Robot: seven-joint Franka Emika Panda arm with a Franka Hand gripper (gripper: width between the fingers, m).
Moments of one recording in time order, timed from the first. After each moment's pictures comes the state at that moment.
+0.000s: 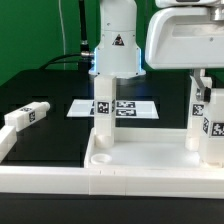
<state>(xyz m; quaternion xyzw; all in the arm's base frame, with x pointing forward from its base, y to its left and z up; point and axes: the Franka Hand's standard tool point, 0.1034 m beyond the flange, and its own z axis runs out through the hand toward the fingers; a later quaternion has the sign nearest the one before) 0.633 0.103 0.123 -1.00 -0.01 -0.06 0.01</state>
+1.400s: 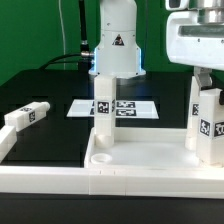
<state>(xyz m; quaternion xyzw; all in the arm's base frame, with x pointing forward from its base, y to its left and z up) 0.631 0.103 0.121 -0.83 0.56 -0.03 0.04</state>
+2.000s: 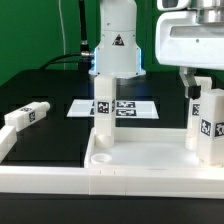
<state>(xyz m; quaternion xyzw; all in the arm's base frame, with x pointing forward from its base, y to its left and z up) 0.634 0.102 0.119 -0.91 0.40 -0.05 0.04</state>
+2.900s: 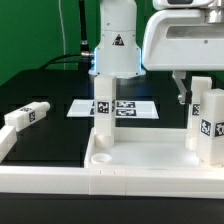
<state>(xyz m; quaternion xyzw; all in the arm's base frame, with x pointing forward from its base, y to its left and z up) 0.637 0.098 0.121 -1.00 0.00 -0.06 0.01</state>
